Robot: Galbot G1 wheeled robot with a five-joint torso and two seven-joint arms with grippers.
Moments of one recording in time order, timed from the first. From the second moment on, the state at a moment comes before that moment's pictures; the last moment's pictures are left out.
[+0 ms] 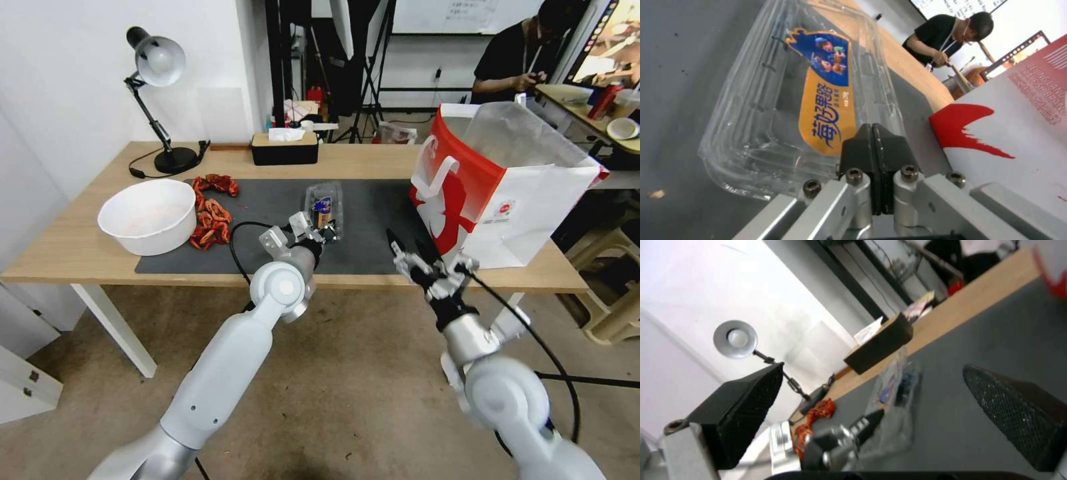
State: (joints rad) left arm 0.74 -1.37 0.00 -1.66 -1.23 0.24 -0.48; right arm -1.20 1.14 0.36 2.07 1.18 -0.11 0.11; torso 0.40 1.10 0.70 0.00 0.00
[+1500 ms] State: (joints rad) left arm 0.79 -1.36 -0.05 -1.67 -1.24 0.22 -0.47; right arm -0.51 1.25 0.08 1.50 1.52 -0.72 0.50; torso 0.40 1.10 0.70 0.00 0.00
